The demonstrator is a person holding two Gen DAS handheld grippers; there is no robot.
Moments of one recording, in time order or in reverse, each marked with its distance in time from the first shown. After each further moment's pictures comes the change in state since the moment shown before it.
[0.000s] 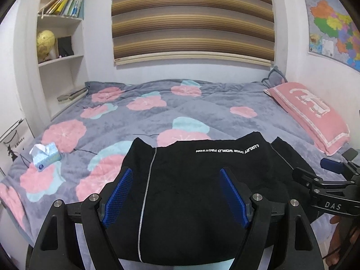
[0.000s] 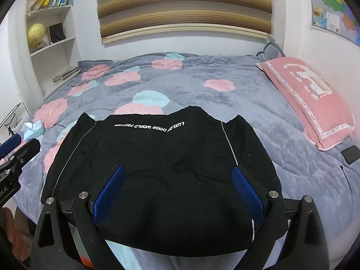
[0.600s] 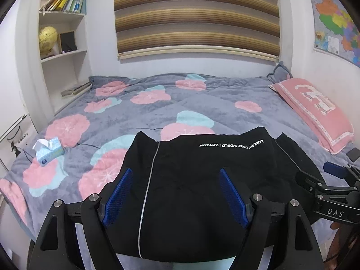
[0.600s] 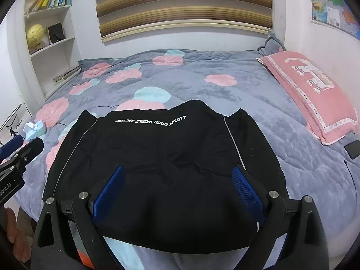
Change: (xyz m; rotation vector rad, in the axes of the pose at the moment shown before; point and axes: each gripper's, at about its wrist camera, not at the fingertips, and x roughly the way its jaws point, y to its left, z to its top) left arm 0.007 -0.007 -0.002 -0.009 0.039 0.047; right arm 0.004 0.001 -0.007 0.016 0.018 0.015
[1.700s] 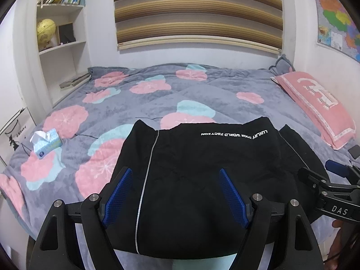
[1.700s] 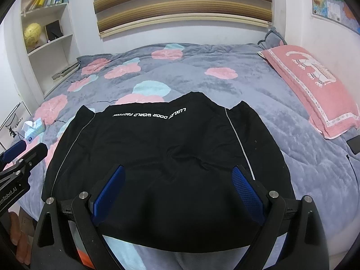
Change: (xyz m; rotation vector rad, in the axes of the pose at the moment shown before) left arm 0.017 0.001 -0.009 -0.013 0.066 -0.007; right arm 0.012 -0.001 -0.005 0.013 0.037 0.003
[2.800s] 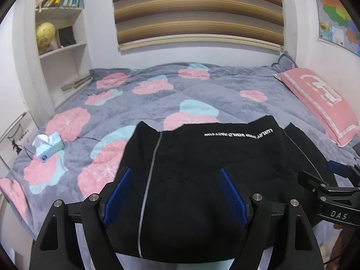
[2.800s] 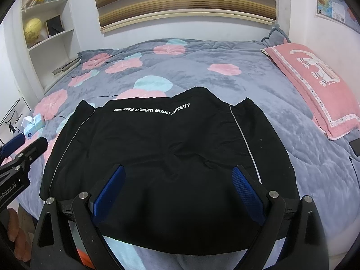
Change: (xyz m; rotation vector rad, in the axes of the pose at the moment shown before) left arm 0.005 -0.003 0.001 0.020 -0.014 0.044; right arm 0.010 0.001 0.000 -0.014 0.026 0.008
